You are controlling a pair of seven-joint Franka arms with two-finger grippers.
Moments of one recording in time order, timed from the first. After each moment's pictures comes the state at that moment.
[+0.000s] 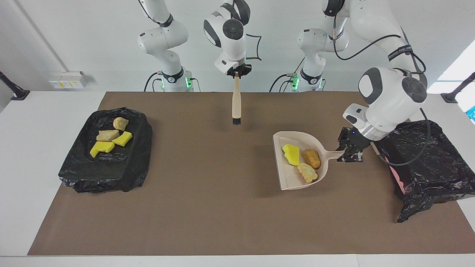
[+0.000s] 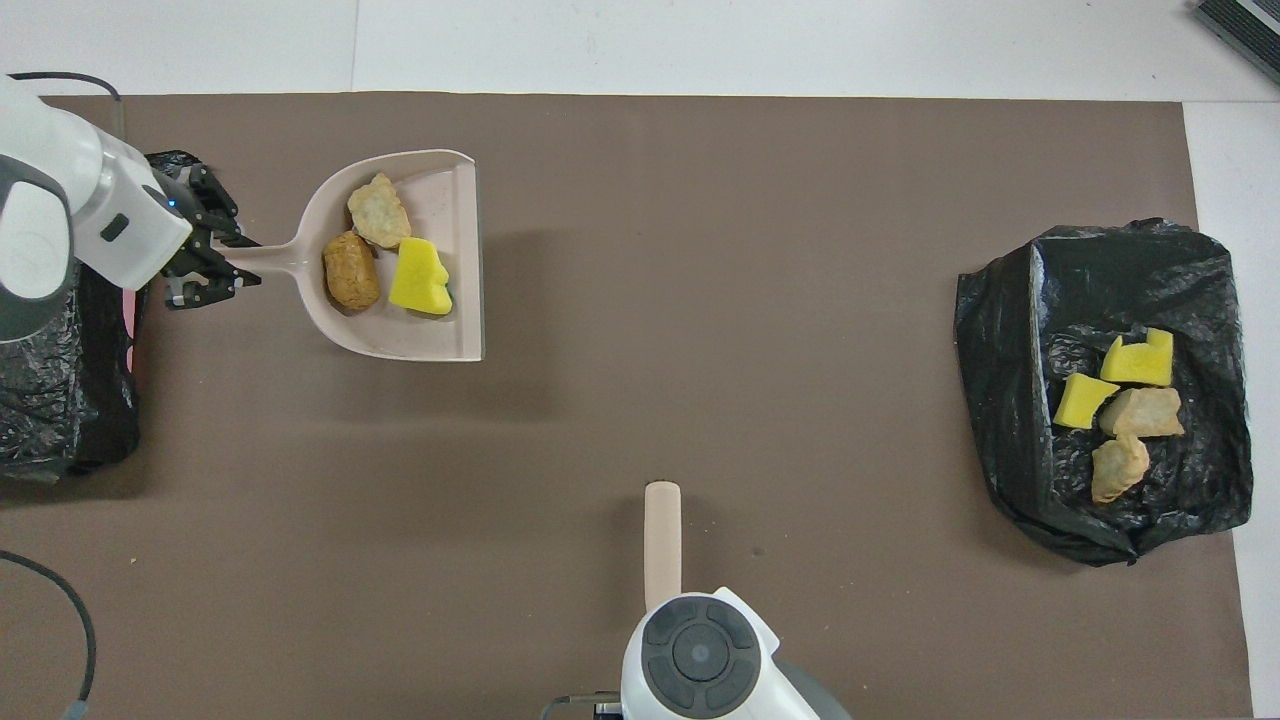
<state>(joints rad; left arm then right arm) 0.00 0.31 0.05 -1.52 -0.13 1.81 1.59 0.58 -0.15 0.29 -2.34 0.39 1.89 0.73</state>
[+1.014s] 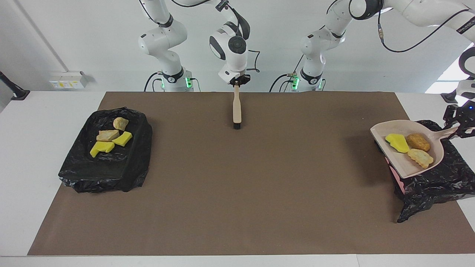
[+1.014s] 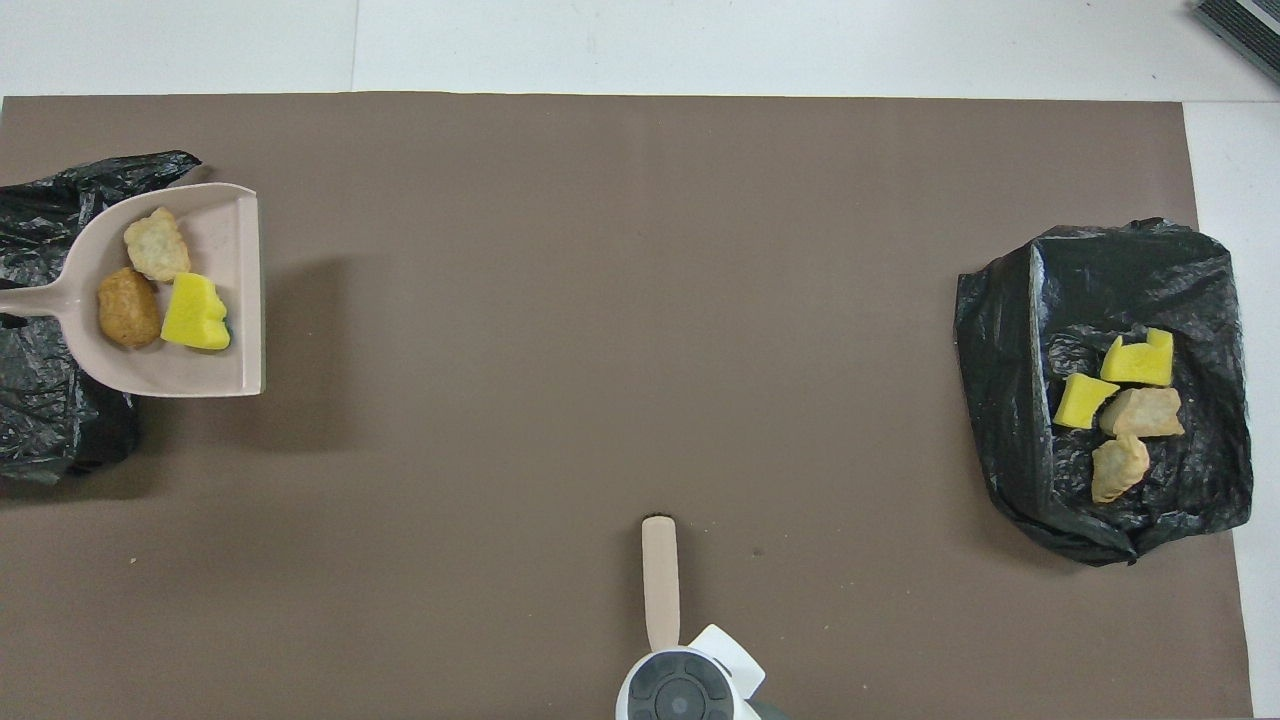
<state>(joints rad) 0.43 0.32 0.05 -1.47 0.04 1.89 1.93 0.66 -0.15 0.28 -2.47 0.39 2.08 0.73</state>
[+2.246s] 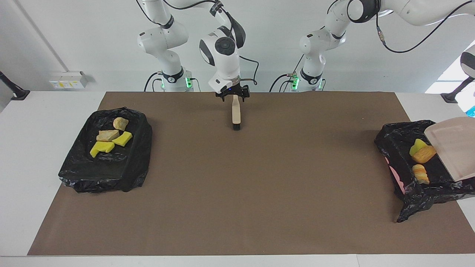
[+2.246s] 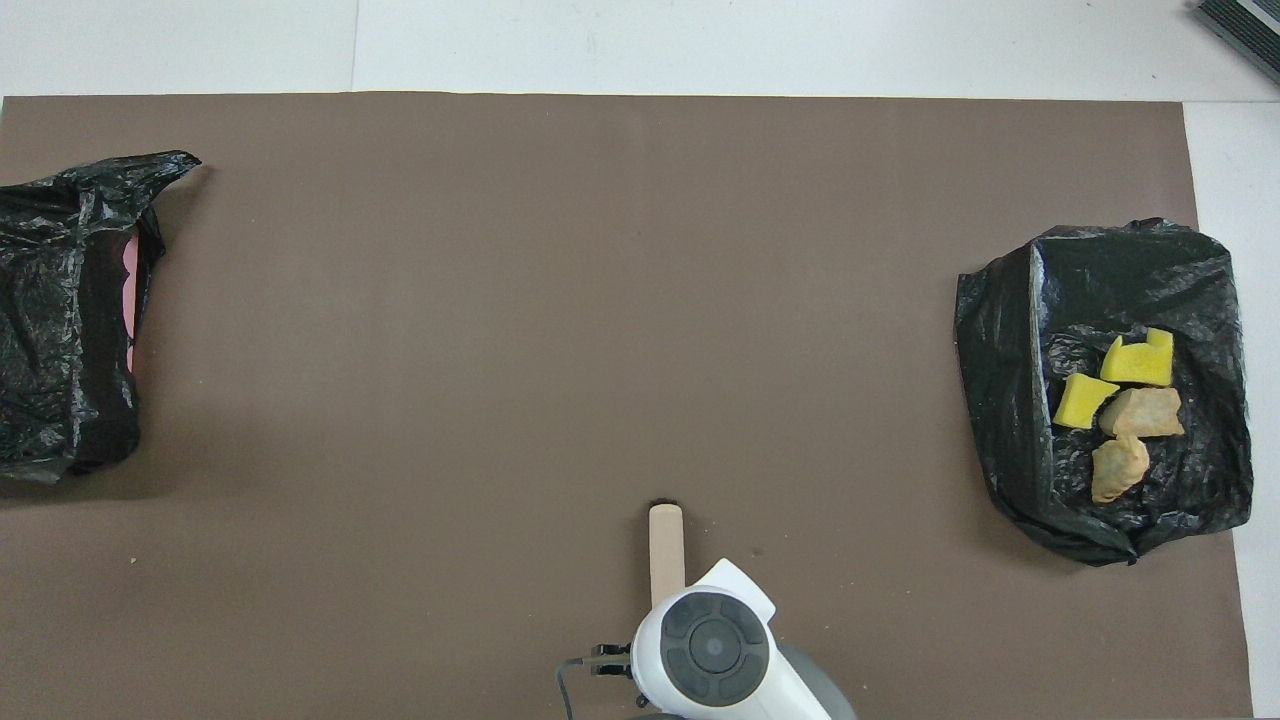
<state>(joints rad) 0.33 0.35 0.06 -1.37 0.77 2.10 1.80 0.39 -0.08 0.27 -2.25 0.20 2.11 0.67</state>
